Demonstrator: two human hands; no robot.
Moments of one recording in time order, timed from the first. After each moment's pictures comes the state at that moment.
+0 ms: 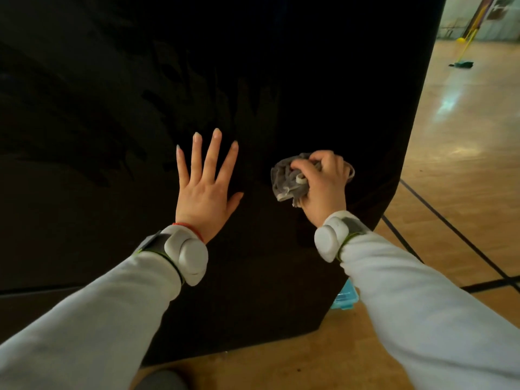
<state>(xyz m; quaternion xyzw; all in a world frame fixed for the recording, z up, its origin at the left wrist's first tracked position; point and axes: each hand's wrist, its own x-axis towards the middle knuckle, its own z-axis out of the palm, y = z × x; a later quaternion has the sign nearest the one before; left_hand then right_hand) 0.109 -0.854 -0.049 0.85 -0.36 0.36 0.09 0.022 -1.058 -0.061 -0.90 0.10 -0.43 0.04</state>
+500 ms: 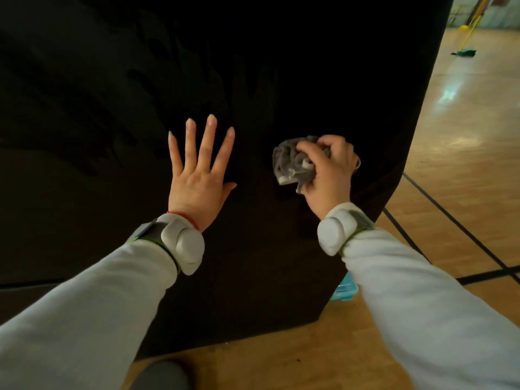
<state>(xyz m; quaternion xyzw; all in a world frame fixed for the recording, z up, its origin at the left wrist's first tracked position) 0.122 -0.853 -0.056 0.85 -0.35 0.39 0.05 0.026 -1.055 -0.058 -0.86 0.10 -0.49 0.06</state>
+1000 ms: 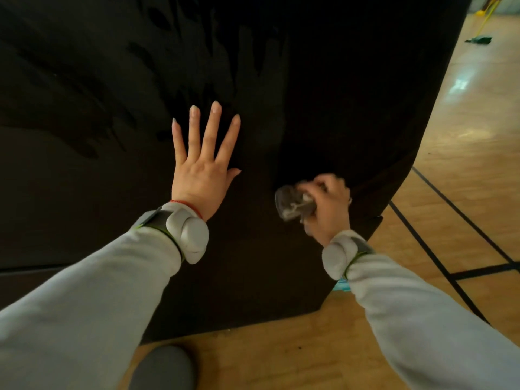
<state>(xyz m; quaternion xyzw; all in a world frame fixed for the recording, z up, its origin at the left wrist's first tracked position) 0.123 -0.852 -0.068 0.84 -0.35 0.40 0.05 -0.005 -1.044 -0.123 -0.93 0.12 -0.32 0.11</state>
